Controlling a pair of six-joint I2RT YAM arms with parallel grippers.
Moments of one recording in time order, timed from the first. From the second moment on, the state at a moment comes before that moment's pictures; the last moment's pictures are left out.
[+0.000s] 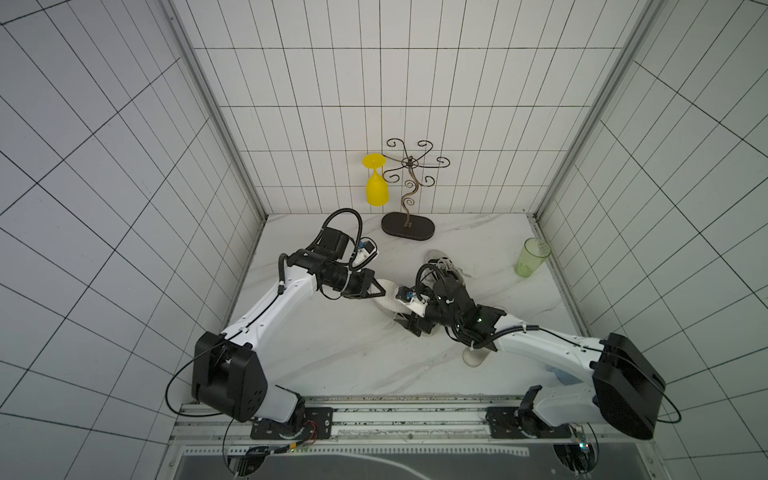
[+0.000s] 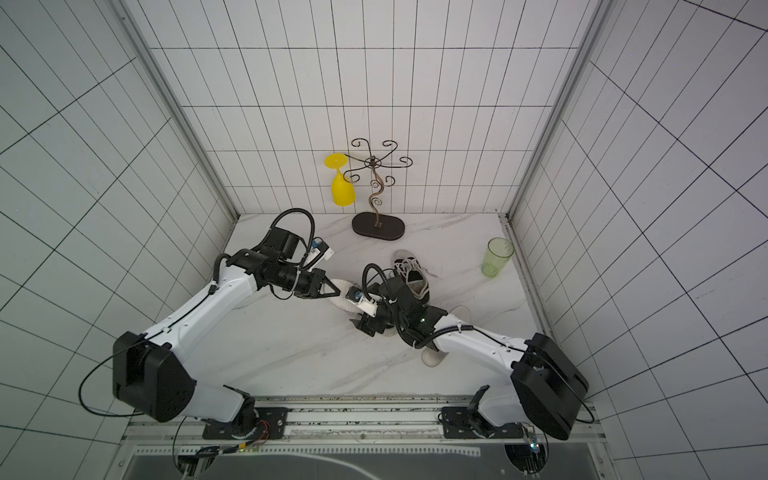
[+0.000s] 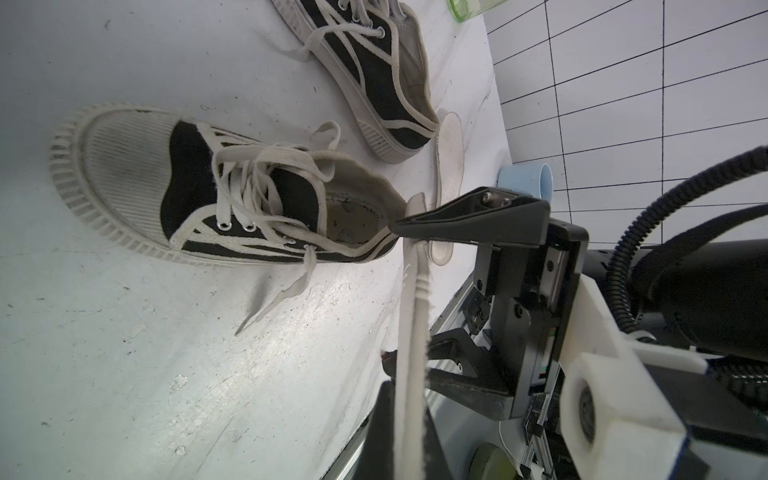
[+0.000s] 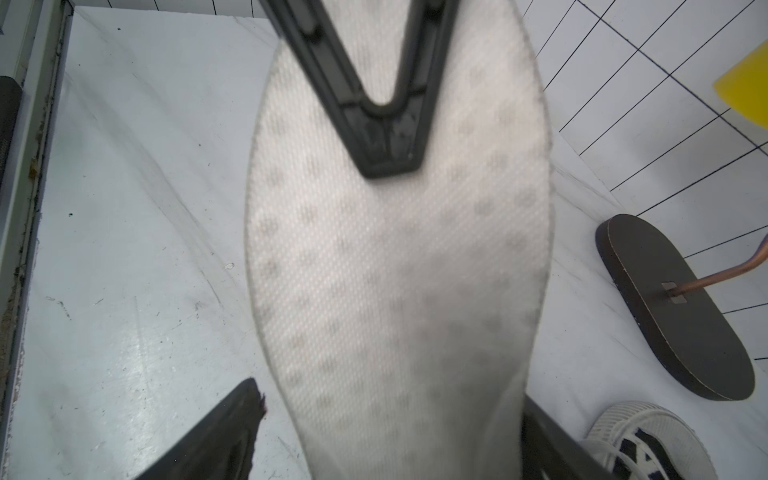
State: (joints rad) left arm -0.36 1.46 1.26 -0.89 0.81 -0.21; right arm 0.85 1.36 0.77 0.06 -0.16 -0.41
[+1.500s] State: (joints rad) left arm -0.38 1.48 1.23 -0.88 0.73 -0.23; right arm 0.86 1.37 0.78 0.04 -0.18 -0.36
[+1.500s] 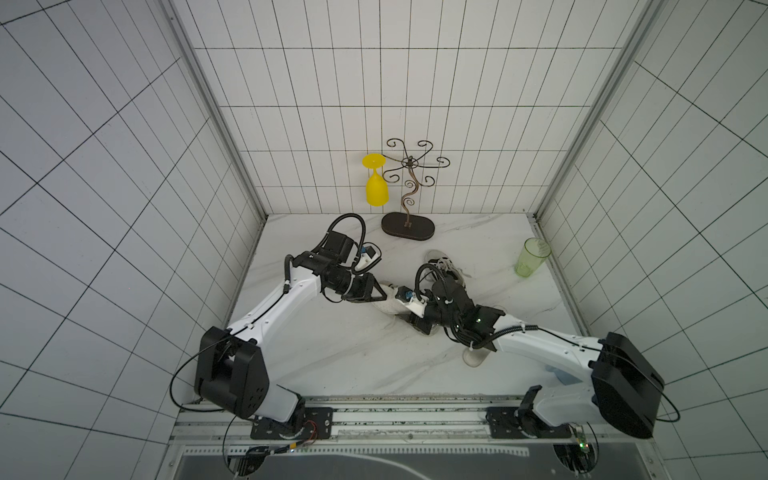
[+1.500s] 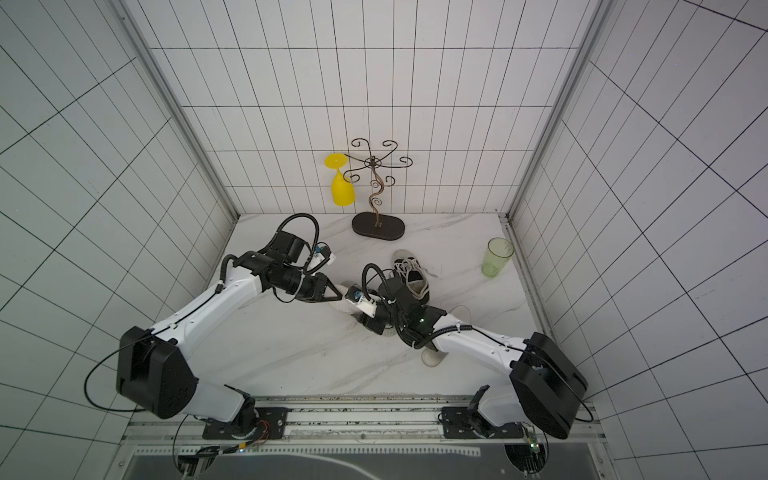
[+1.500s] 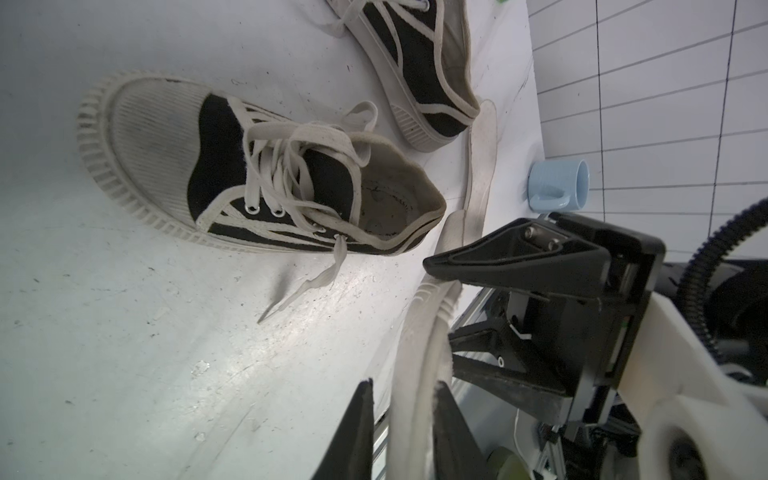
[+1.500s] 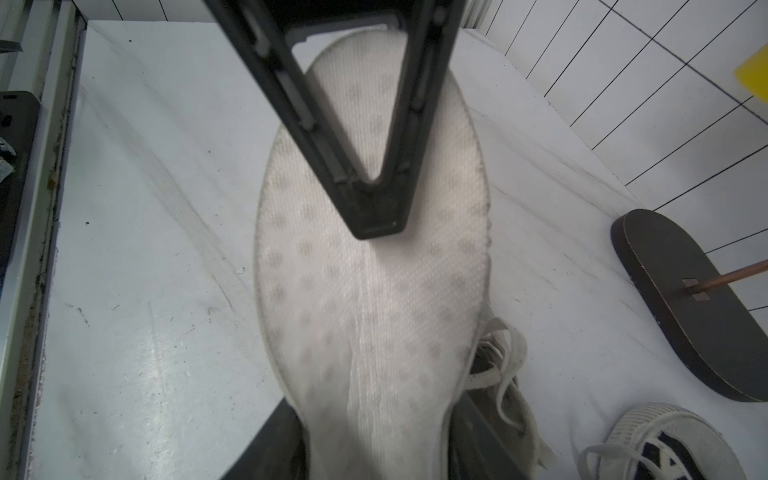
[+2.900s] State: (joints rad) left arm -0.78 1.66 1.25 -0.56 -0.03 -0.33; right arm 0.39 1.33 1.09 -0.92 -0.18 0.02
